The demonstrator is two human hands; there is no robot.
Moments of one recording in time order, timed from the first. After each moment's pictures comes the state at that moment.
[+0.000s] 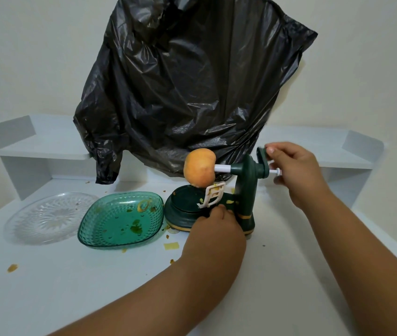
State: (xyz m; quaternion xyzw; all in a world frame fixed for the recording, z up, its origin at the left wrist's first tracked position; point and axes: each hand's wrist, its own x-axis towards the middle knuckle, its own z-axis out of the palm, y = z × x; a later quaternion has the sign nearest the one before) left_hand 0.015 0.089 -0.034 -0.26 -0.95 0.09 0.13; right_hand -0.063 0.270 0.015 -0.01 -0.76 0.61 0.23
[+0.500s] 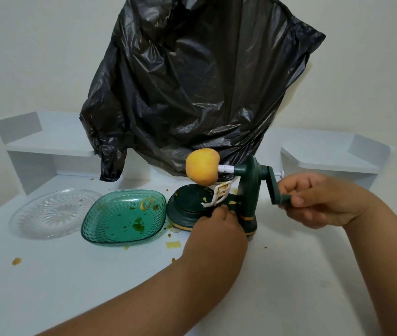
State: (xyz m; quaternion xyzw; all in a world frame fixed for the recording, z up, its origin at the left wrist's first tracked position) left_hand 0.013 0.088 -0.035 -0.26 -0.95 0.07 0.13; right_hand -0.033 0.310 0.026 0.23 -0.65 0.65 -0.32
